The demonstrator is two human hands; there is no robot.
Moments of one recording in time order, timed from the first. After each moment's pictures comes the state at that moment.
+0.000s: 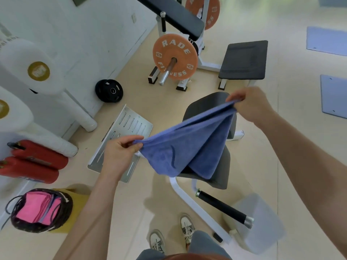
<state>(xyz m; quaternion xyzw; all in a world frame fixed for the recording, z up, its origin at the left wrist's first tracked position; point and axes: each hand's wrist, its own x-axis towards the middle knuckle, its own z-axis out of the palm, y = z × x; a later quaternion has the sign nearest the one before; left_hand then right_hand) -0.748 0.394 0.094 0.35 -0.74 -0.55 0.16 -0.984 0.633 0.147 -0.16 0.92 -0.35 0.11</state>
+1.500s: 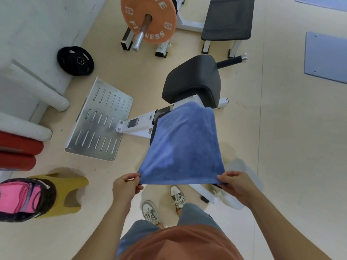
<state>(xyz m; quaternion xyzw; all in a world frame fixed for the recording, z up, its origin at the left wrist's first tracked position) -0.677 0.463 -0.071 0.59 -0.58 -0.56 -0.04 -0.817 0.766 -0.050 0.30 0.68 -0.53 0.41</state>
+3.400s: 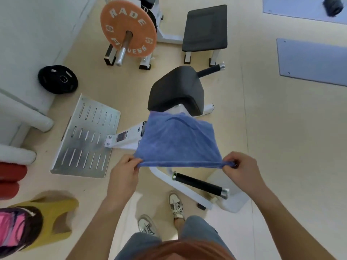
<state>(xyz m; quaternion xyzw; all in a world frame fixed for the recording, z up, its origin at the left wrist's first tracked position) -0.747 0.459 -0.021 0.17 -0.96 -0.24 -0.01 -0.845 0.770 0.016 -0.02 0.91 -0.38 0.14</state>
